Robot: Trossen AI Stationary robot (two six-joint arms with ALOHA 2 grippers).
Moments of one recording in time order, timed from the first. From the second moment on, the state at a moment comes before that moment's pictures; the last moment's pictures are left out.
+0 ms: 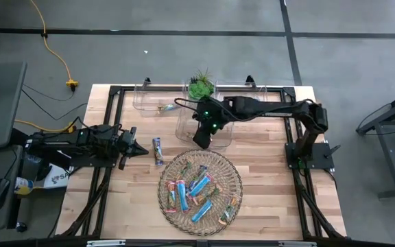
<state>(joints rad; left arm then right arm) 0.00 0.07 0.15 -0.37 0.16 -0.19 -0.13 1.80 1.64 -0.71 -0.25 0.46</state>
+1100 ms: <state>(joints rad) 0.00 0.07 0.15 -0.37 0.17 -0.19 0.40 1.74 1.64 -0.67 -0.36 1.74</state>
